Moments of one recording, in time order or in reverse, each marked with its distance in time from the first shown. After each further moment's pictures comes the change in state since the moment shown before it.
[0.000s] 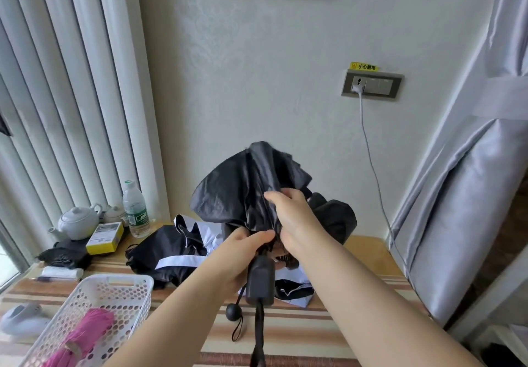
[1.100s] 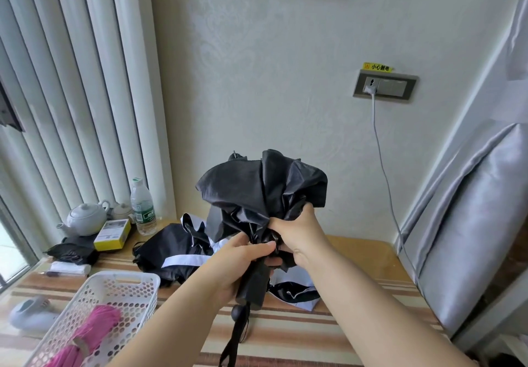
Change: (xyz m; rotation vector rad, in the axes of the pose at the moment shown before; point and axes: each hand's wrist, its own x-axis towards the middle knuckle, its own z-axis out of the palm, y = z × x) left_hand -0.004 -0.003 -0.022 0.033 0.059 -0.047; right_hand 0.008 0.025 -0.004 -0.202 0.045 -0.025
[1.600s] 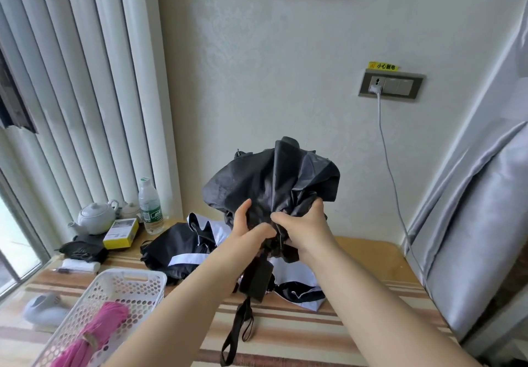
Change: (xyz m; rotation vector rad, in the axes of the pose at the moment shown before) left_hand -0.005 0.016 0.008 0.307 0.081 0.192; right_hand -0.008 -0.006 -0.002 0.036 0.015 -0.058
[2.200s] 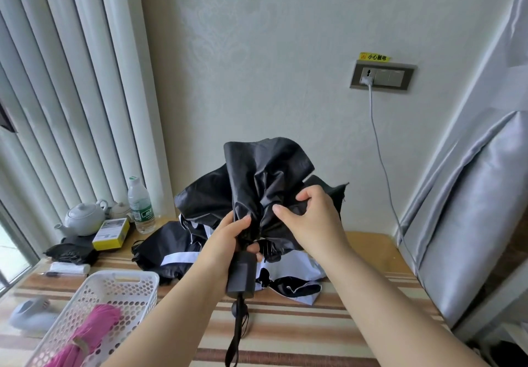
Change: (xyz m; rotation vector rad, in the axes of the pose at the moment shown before) left_hand 0.018 -0.020 -0.001 -0.588 -0.053 -0.036; right_hand -0.009 -0.005 -0.039 -0.538 0.059 -0.352
